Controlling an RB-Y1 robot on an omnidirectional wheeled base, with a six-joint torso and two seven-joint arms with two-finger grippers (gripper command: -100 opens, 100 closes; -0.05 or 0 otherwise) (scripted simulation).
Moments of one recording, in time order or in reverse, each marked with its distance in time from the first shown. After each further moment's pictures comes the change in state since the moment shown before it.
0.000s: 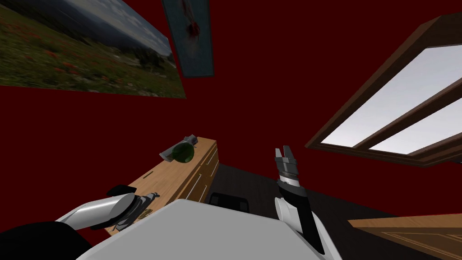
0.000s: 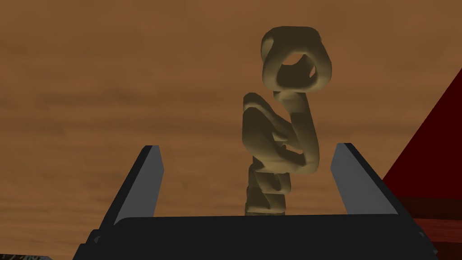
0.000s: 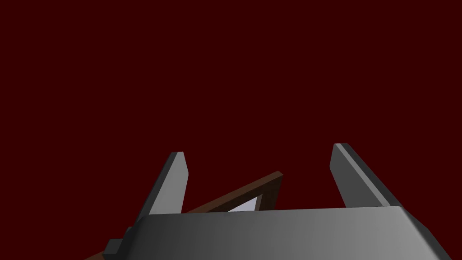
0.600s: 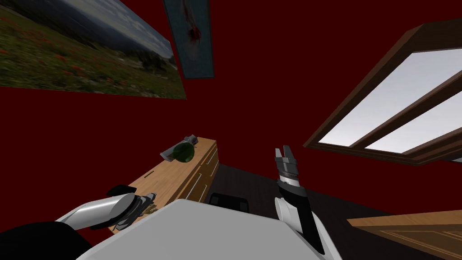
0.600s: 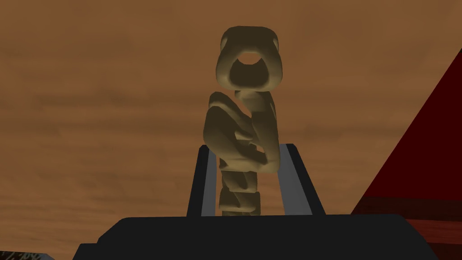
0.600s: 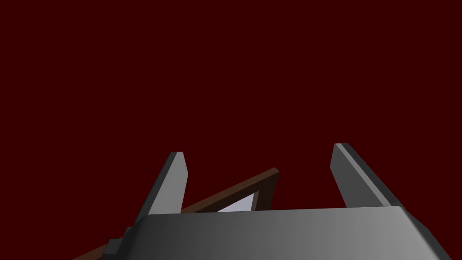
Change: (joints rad) left arm -0.002 0.000 0.000 0.003 0.000 0.000 0.000; right arm 0.000 0.000 0.000 0.000 0.000 0.000 0.000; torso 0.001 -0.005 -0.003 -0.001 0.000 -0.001
